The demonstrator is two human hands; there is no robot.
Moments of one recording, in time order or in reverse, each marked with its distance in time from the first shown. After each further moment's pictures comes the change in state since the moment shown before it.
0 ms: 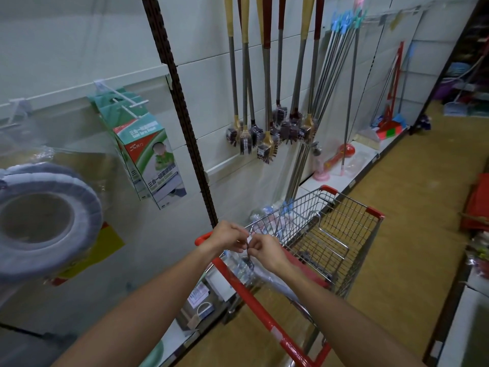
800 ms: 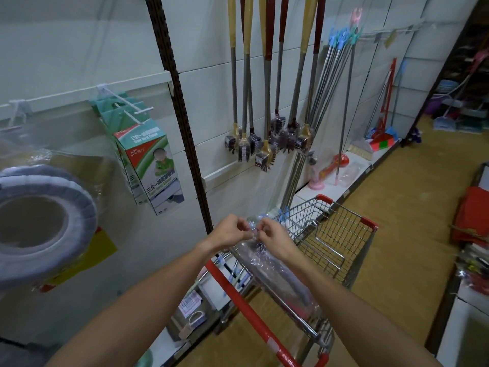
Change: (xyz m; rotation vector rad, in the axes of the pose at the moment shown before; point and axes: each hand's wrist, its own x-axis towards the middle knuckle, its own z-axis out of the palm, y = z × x) left_hand 0.014 0.022 -0.006 0.346 0.019 0.349; right_hand 0.009 -0.024 -0.053 0.136 0.038 -0.020
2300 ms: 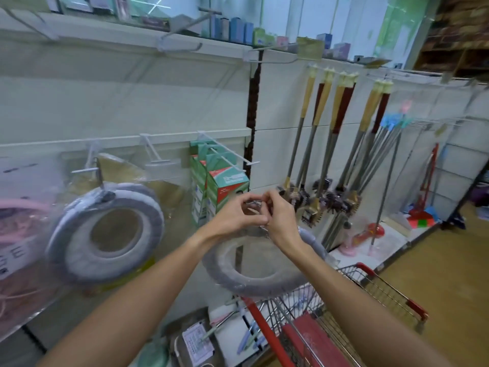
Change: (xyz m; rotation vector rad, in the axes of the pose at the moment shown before) left_hand -0.091 0.018 -0.206 -0.461 0.250 0.340; right_hand 0.040 -0.237 0.055 -0.099 0.341 -0.537
